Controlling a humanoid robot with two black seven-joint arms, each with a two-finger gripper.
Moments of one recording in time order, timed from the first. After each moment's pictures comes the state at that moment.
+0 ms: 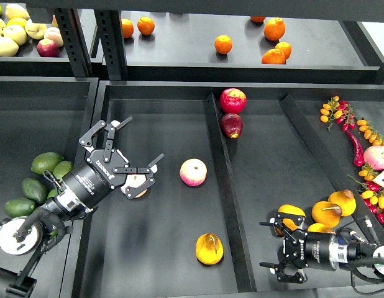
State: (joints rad) left arm -0.02 0.00 -1.36 -1.38 0.08 -0.49 0.49; right arm 0.35 -0.49 0.54 0.91 0.05 0.58 -0.49
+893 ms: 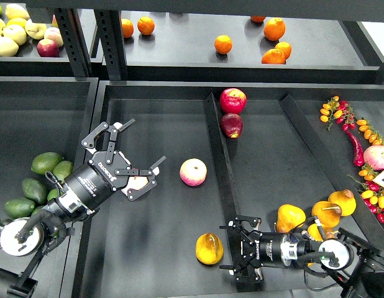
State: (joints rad) left arm -0.01 0.00 -1.34 -1.38 0.08 -0.49 0.49; right arm 0.43 -0.18 0.49 0.63 0.05 0.58 -0.49
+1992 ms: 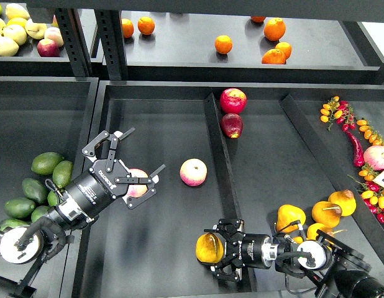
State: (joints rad) left arm 0.01 0.00 -1.34 -1.38 0.08 -0.49 0.49; right arm 0.43 -0.08 0.52 0.52 0.06 0.58 -0.49
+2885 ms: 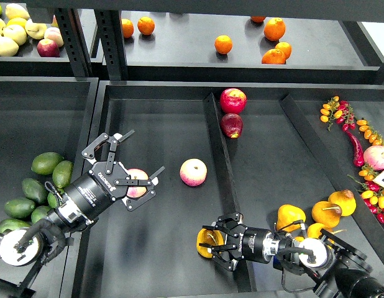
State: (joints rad) left arm 0.03 0.00 -1.34 -1.38 0.08 -0.49 0.49; right arm 0.43 -0.07 0.60 0.51 0.13 0.58 -0.49
